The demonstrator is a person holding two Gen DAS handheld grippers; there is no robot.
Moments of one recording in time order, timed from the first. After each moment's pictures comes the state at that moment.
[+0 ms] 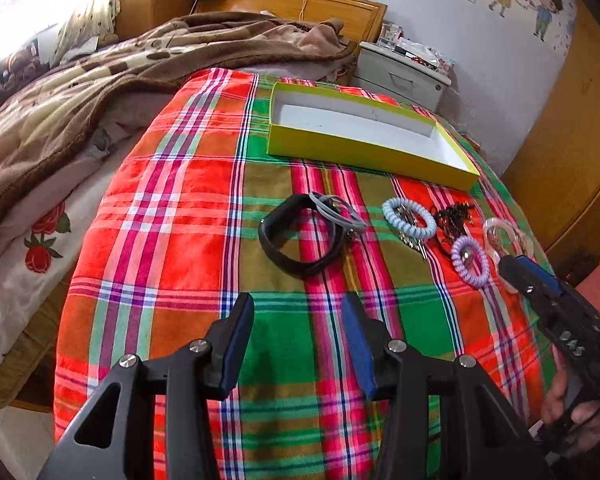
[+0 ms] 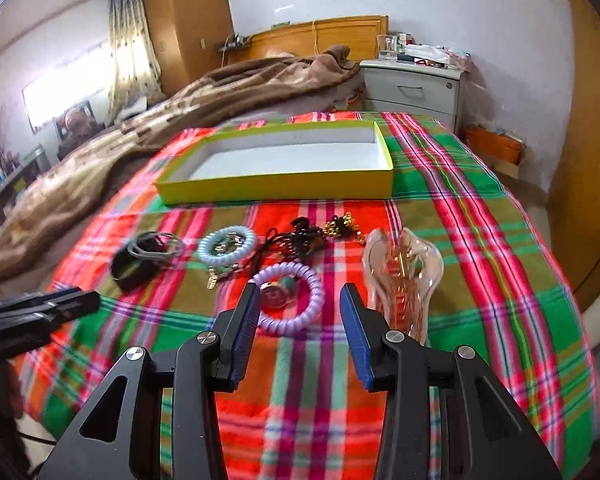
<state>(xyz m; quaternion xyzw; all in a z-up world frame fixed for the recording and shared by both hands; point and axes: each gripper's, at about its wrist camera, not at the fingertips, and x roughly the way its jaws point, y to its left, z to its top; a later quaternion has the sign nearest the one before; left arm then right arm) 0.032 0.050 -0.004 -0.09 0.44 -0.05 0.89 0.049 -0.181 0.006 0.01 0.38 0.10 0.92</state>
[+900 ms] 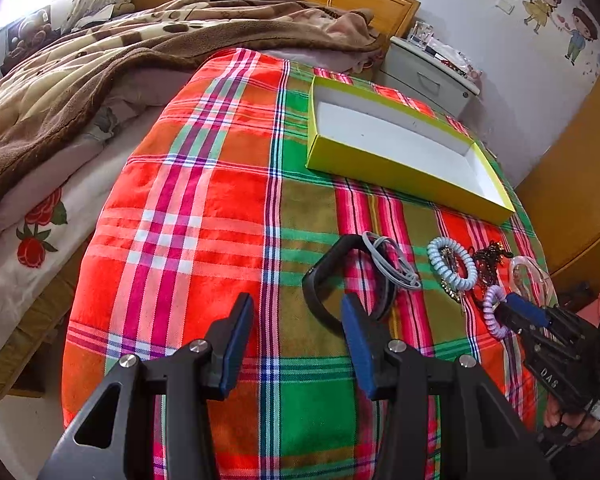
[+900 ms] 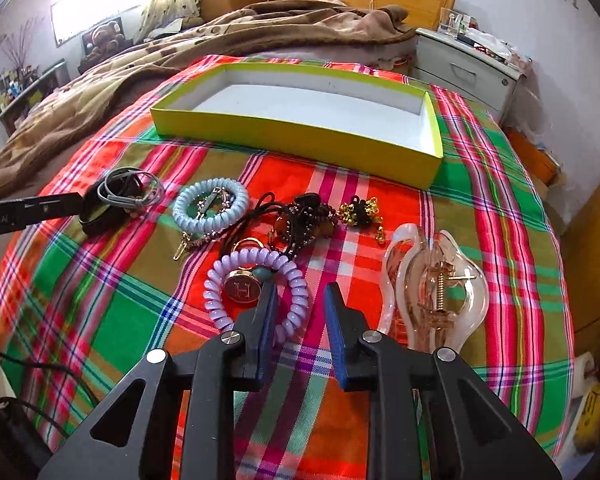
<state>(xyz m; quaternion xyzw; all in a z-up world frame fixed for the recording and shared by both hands) 0.079 0.081 -0.011 -0.13 0.48 -0.03 0.87 0.090 -0.173 -0.015 -0.09 0.45 0.16 0.87</state>
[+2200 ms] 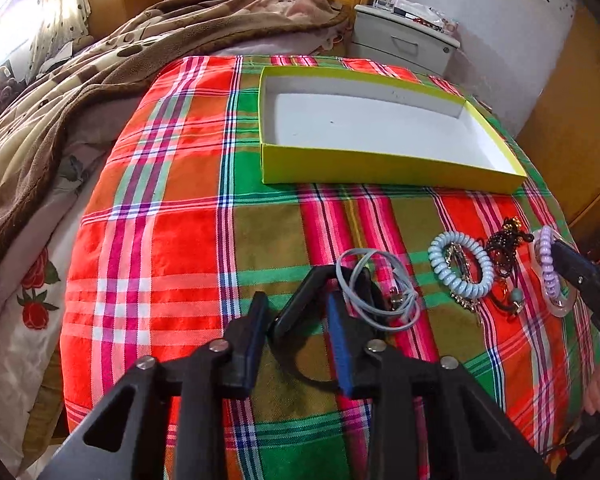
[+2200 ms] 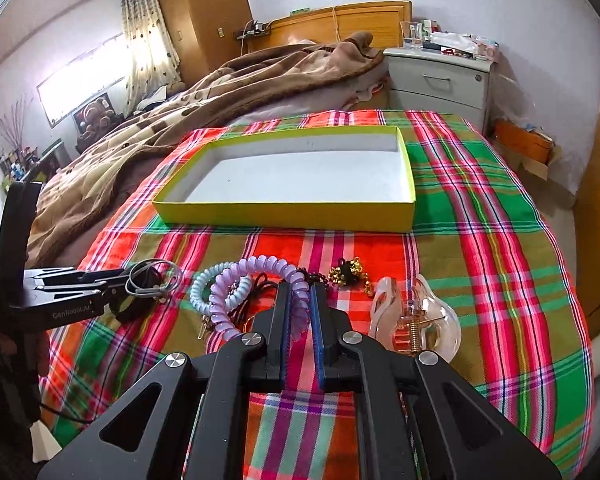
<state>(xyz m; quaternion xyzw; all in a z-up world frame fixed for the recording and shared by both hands) 0.117 0.047 -0.016 -0.02 0.50 -0.06 0.86 0.098 -0.192 0.016 0.03 0.40 0.15 0.90</state>
